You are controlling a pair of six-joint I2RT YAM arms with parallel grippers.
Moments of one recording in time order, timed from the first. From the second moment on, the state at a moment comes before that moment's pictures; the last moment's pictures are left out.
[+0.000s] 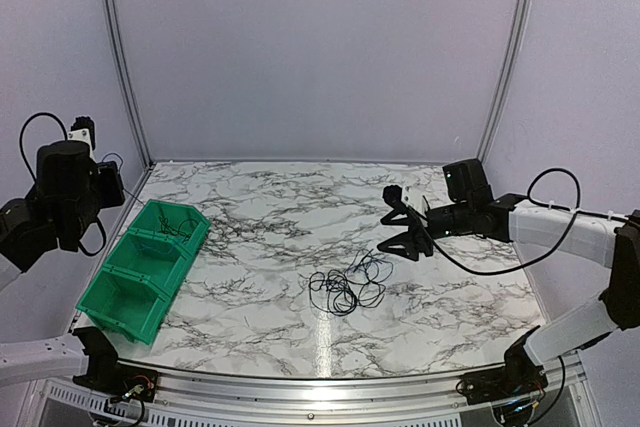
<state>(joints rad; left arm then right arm) -0.65 0.74 0.95 -0.58 -0.85 -0.29 0.47 1.35 0.85 -0.20 -0.67 -0.60</state>
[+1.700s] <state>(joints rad) -0.28 0.71 1.11 -0.62 -0.38 -0.22 0.47 1.39 0.84 -0.20 -0.66 -0.66</state>
